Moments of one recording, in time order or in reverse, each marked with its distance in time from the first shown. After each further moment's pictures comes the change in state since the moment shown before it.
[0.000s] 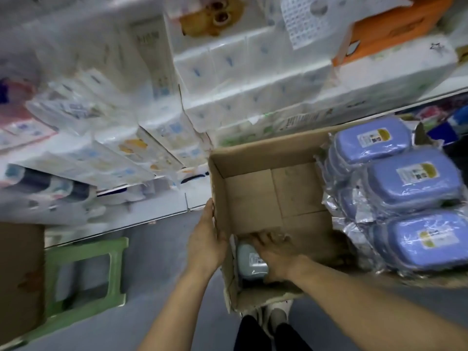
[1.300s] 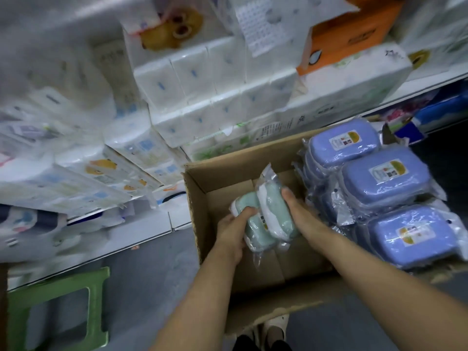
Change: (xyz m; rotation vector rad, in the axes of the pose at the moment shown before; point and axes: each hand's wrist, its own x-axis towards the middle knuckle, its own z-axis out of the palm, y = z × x) left_hand 0.049 0.057 0.075 -0.966 -0.317 -0.510; right_hand -0.029 0.077 -0.062 1.469 0.486 0.445
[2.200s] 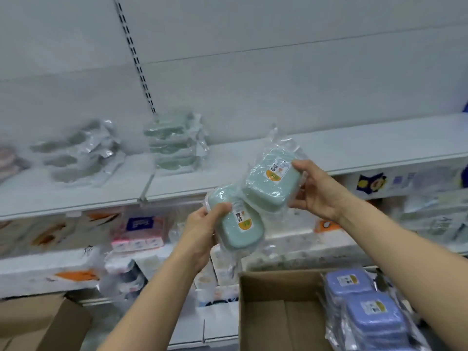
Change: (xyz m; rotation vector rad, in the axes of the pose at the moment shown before) left_hand -0.339 0.207 -0.047 -0.051 -0.008 0.851; right_hand -0.282 -0.331 -0.045 0.327 -0.456 -0.637
